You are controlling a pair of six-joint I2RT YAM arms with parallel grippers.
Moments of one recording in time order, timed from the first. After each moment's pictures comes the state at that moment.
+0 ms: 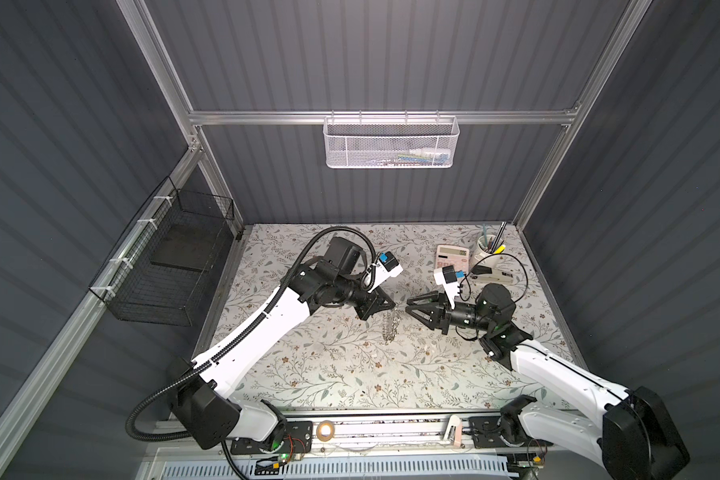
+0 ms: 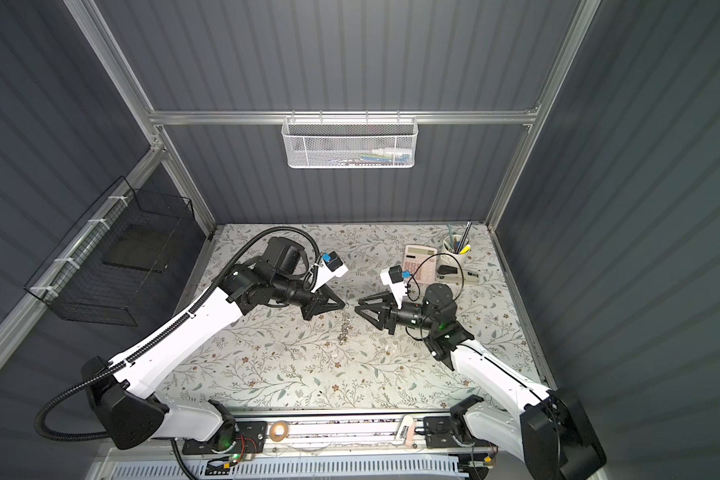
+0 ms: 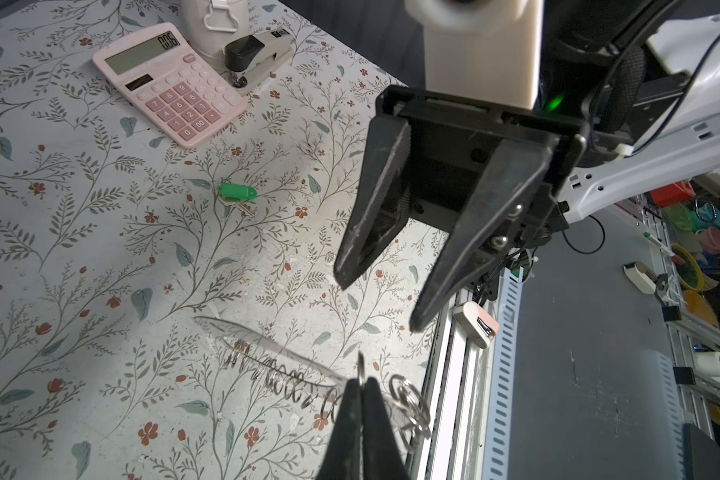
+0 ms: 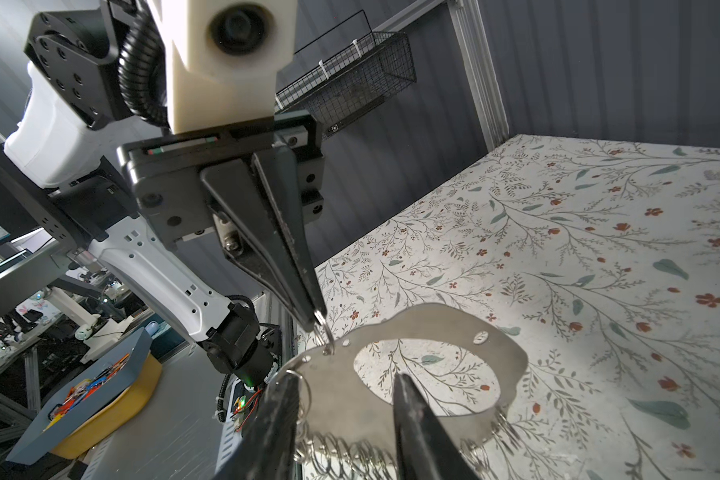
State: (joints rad) left arm -0.72 1.42 1.43 -0.85 0.61 0.19; right arm 0.46 1.10 0.52 0.55 -0.89 0.45
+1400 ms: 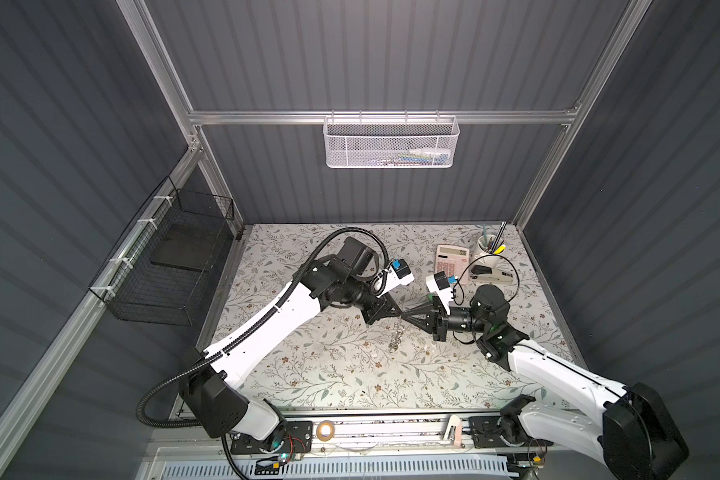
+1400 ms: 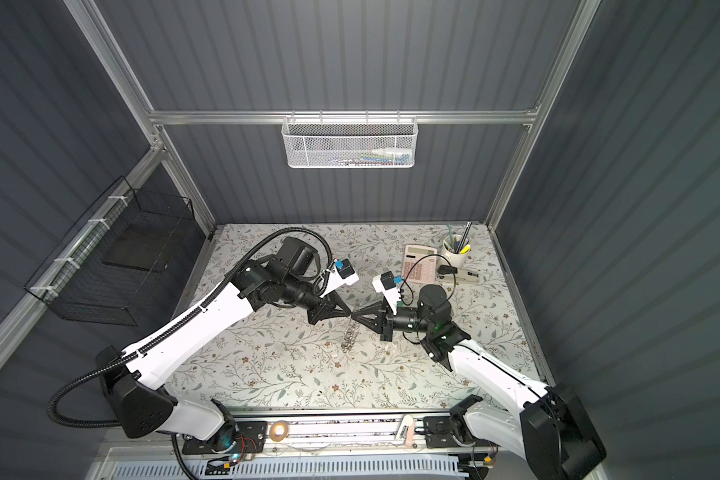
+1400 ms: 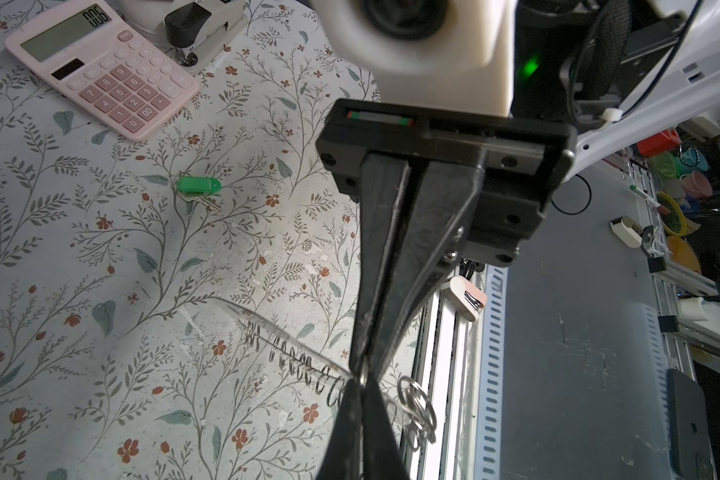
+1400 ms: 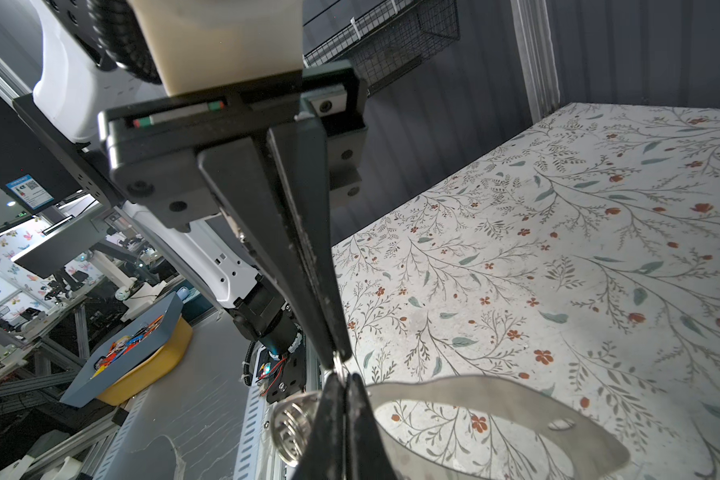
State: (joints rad) left arm -0.77 1.48 1.49 -0.92 0.62 0.26; right arm 0.51 1.11 0.52 0.51 -0.95 0.42
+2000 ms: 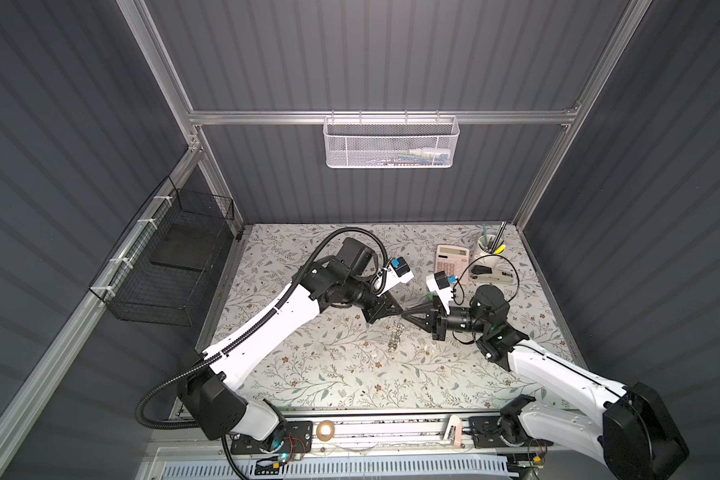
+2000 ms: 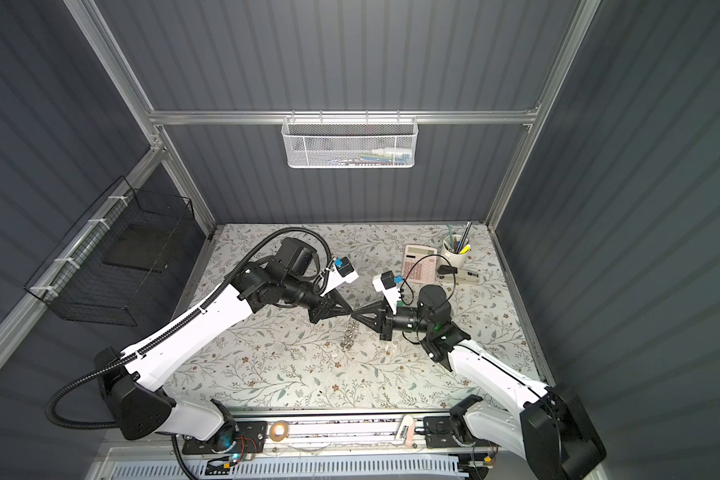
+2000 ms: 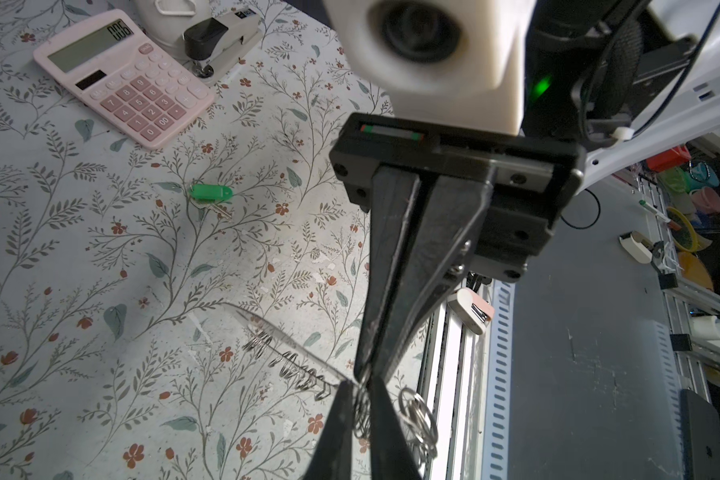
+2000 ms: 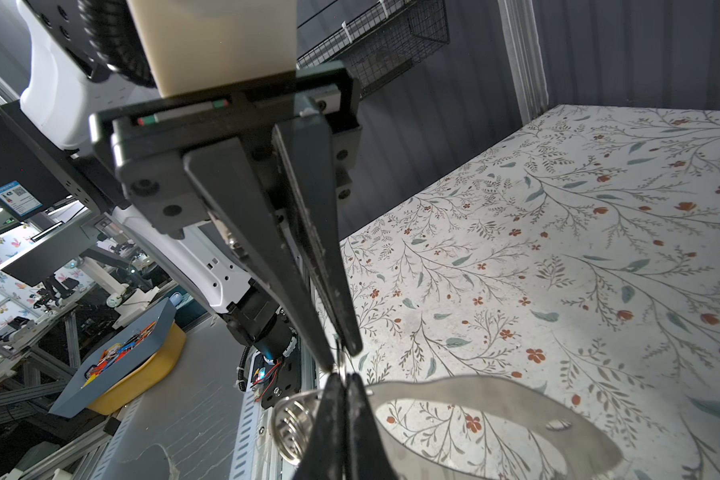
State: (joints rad) left arm -0.77 1.47 1.45 -0.85 0.60 0.21; right arm 0.51 1.11 0.52 0.51 -0.92 0.42
